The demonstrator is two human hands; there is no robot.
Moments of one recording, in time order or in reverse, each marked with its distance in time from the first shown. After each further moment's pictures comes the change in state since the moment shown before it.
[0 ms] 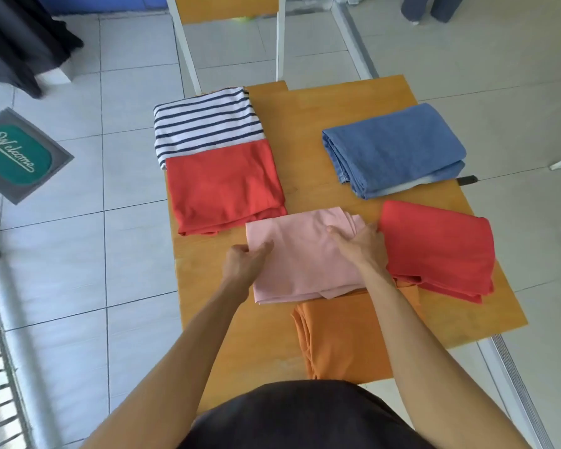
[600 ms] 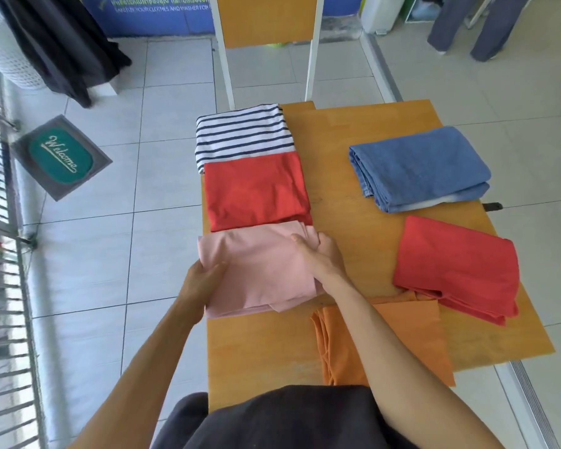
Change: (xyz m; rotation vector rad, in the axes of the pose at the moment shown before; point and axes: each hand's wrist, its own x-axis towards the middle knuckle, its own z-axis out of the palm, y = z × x) left_hand -0.008 -0.050 -0.117 -0.081 0.084 0.052; right_hand -0.062 -0.055 0.068 0.438 -0.288 -0.203
